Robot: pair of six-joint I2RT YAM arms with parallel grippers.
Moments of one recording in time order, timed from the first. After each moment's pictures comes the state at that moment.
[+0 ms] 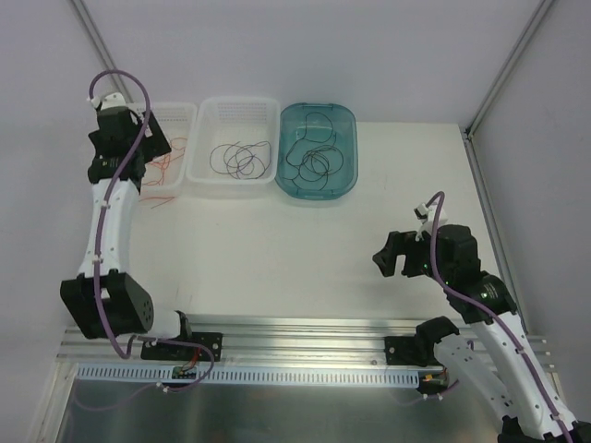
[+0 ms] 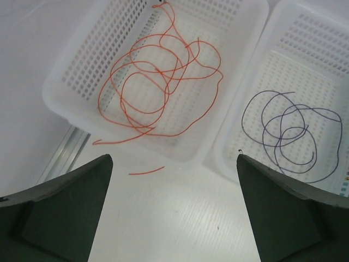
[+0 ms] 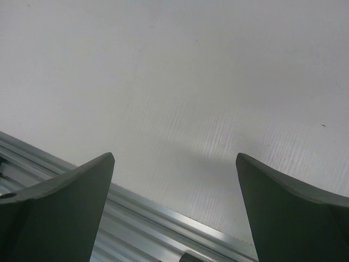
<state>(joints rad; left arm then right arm) 0.16 1.47 1.49 -0.53 -0.19 -0.21 0.38 0.57 0.72 -0.76 -0.13 0.26</state>
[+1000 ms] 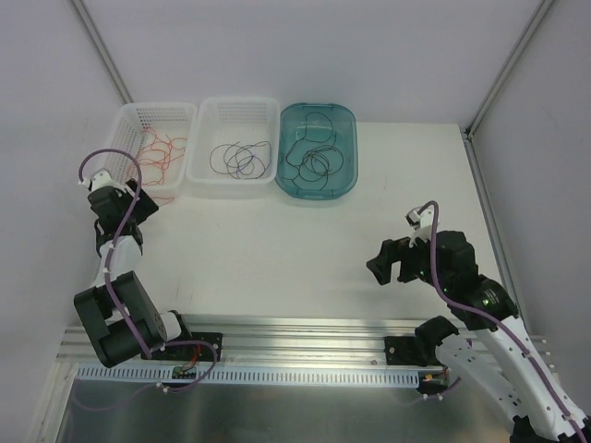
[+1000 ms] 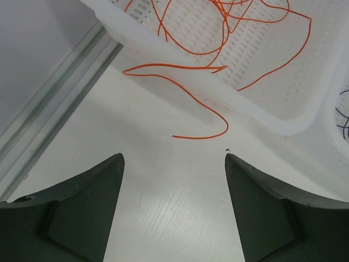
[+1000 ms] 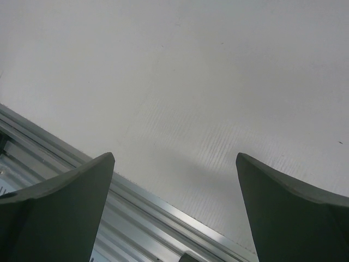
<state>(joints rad) 0.49 1.25 0.65 0.13 0.10 -0.24 0.51 0.51 0.71 -0.74 -0.12 0.24</state>
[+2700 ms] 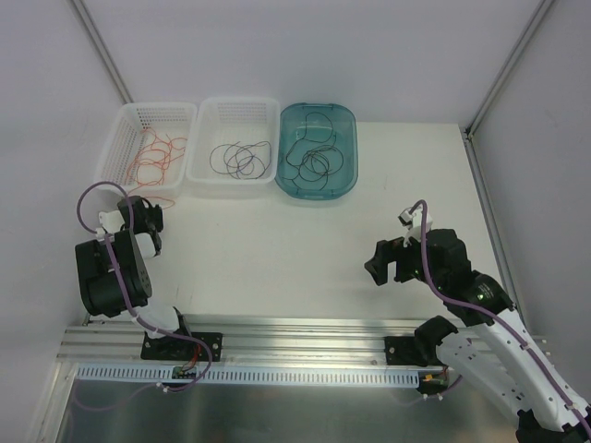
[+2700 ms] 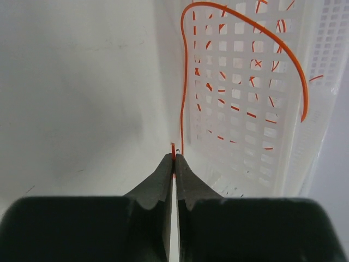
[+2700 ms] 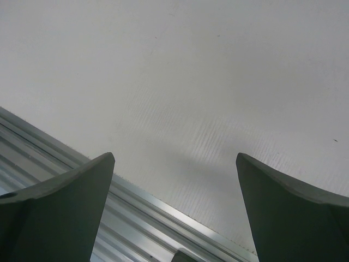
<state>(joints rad) 0.38 1.57 0.54 0.47 -0.10 -1.28 0.57 0.56 0.71 -0.74 -0.05 0.23</state>
